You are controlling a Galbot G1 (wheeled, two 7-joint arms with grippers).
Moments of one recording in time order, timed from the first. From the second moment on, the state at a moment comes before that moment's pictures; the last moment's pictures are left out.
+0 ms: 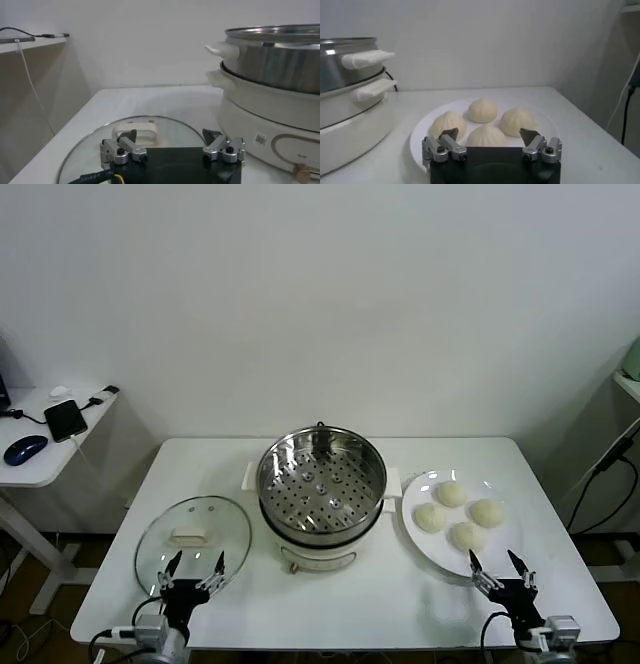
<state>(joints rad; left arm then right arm) 1.61 -1.45 -0.61 -1.93 -0.11 0.16 0.02 -1.54 1.13 0.66 1.82 0.46 -0.10 -0.01</state>
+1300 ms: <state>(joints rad) 1.60 -1.45 -0.60 -1.90 -0.11 0.13 0.02 0.25 0.72 -1.01 0.98 0.13 0.00 -1.14</state>
